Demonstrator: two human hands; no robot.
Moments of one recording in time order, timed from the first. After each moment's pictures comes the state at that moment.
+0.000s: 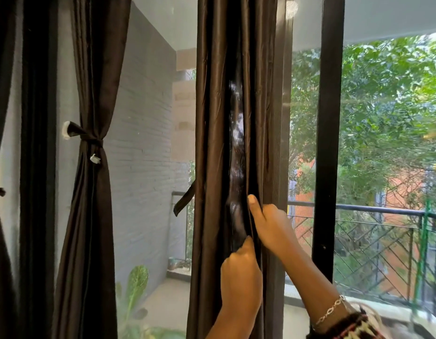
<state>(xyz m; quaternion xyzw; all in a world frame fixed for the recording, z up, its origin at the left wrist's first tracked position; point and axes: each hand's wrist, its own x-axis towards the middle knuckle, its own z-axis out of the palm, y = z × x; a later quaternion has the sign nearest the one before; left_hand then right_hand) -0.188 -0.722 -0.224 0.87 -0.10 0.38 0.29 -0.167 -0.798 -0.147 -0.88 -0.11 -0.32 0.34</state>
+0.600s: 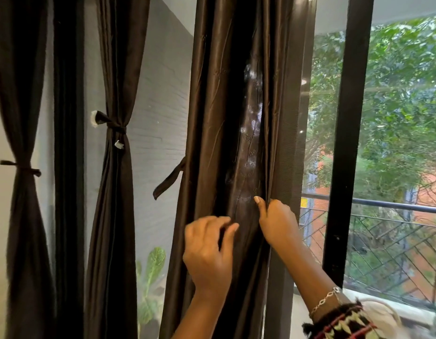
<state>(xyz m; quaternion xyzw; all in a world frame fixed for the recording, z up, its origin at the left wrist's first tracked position) -0.211 -0.673 -0.229 0.64 -0.09 0.69 0.33 -0.167 -0.791 -0.166 -0.90 -0.08 -0.32 0.29</state>
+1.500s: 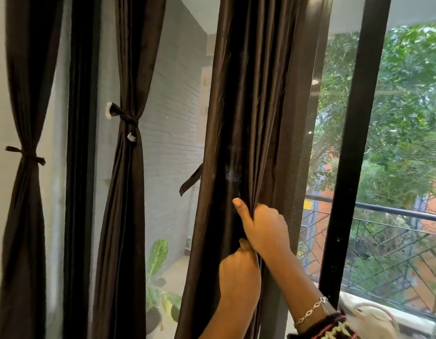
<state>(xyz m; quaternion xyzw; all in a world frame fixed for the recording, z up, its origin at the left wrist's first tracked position) -0.207 -0.715 -0.256 0.93 0.00 0.32 0.17 -0.194 -0.767 -0.176 -0.88 -0.14 -0.37 0.25</state>
